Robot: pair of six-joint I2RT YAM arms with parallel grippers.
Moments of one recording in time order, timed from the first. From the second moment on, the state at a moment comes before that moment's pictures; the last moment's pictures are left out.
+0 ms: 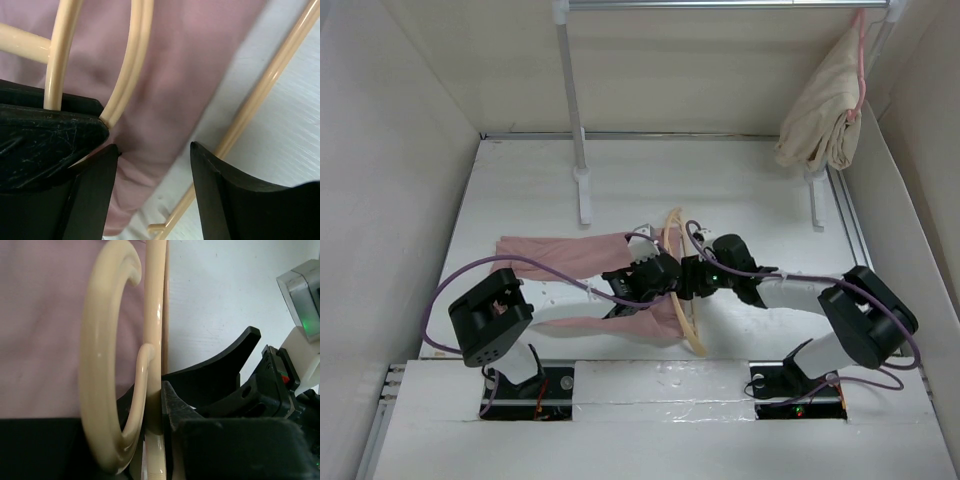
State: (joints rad) left arm -1.11 1.54 0.83 -0.03 -0.53 -1.16; right arm 0.61 1.45 0.52 0.25 -0.41 0.47
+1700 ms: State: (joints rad) left arm -1.00 1.20 0.69 -0.29 -0.55 -1.03; right arm 0.05 1.31 0.50 -0.01 -0.59 0.22
